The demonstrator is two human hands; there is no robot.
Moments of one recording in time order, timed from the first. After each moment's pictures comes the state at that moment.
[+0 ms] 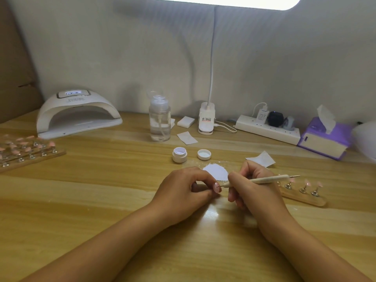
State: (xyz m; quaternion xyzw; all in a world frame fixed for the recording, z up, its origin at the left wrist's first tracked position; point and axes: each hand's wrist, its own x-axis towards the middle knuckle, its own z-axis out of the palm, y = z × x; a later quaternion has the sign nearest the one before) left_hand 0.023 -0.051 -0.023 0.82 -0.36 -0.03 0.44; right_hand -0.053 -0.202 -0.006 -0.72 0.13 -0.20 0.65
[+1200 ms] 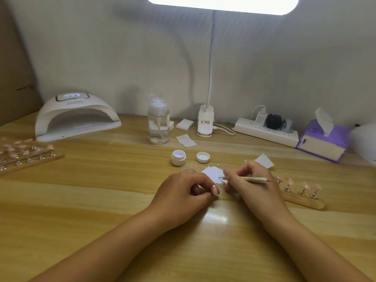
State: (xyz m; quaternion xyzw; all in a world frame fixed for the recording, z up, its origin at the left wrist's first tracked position) left_hand 0.022 -0.052 -0.024 0.82 -0.35 -0.03 0.45; right_hand -0.038 -0.222 -0.018 -0.82 0.20 -0.21 0.49
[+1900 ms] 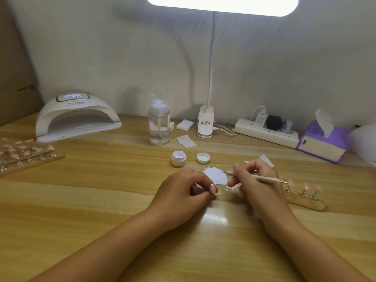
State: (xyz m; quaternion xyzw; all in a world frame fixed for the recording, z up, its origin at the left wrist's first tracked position) left_hand 0.021 -0.052 -0.022 0.82 -0.33 -0.03 0.46; right_hand -0.041 -0.221 -0.015 -0.76 0.17 -0.26 0.57
